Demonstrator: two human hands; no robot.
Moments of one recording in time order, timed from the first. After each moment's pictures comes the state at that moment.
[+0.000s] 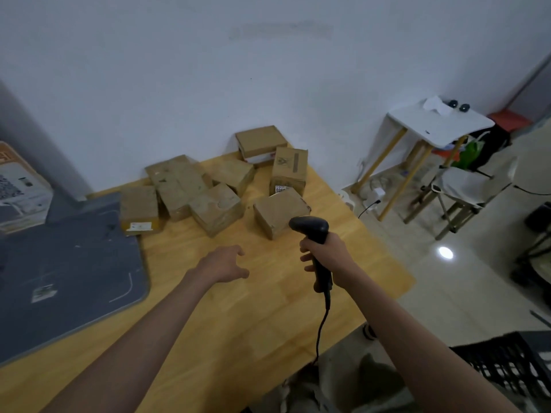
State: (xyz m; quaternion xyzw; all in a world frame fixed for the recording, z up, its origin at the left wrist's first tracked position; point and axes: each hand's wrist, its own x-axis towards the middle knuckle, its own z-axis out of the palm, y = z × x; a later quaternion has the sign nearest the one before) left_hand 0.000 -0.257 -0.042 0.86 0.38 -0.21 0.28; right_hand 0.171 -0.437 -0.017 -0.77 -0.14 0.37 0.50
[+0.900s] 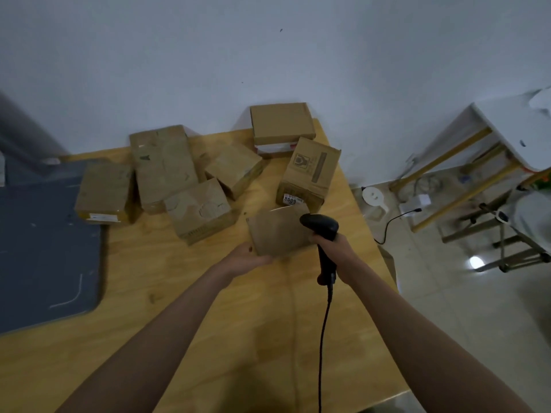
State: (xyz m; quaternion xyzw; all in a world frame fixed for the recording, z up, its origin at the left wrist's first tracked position) left_hand 0.172 -0.194 -0.131 0.60 0.51 -0.12 0.61; right_hand 0.374 -0.303 -0.128 -0.78 -0.12 0.47 0.39
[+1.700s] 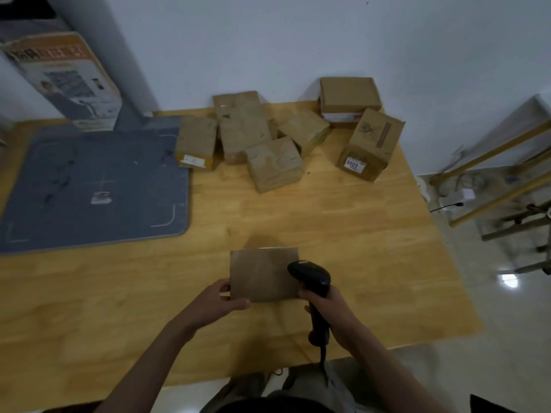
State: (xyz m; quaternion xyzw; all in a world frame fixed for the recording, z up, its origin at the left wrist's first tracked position) left_hand -0.128 -0.322 -0.135 0.53 0.56 -0.05 0.64; right_hand 0.119 -0.443 -0.133 -0.72 -0.17 0.59 0.34
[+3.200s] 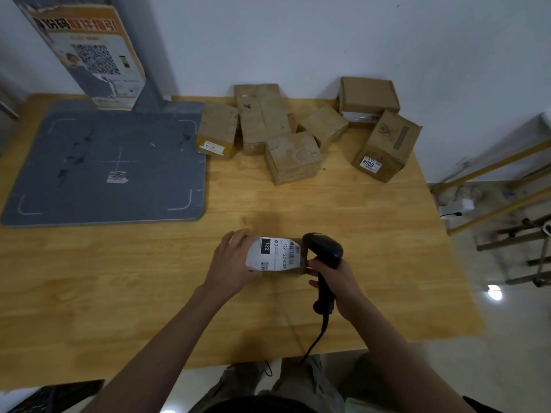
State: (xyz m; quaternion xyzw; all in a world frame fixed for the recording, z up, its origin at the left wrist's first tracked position) left_hand -0.120 -0.297 -0.142 0.81 0.49 0.03 0.31; right_hand 0.095 -0.403 -0.120 -0.72 -0.13 0.54 0.41
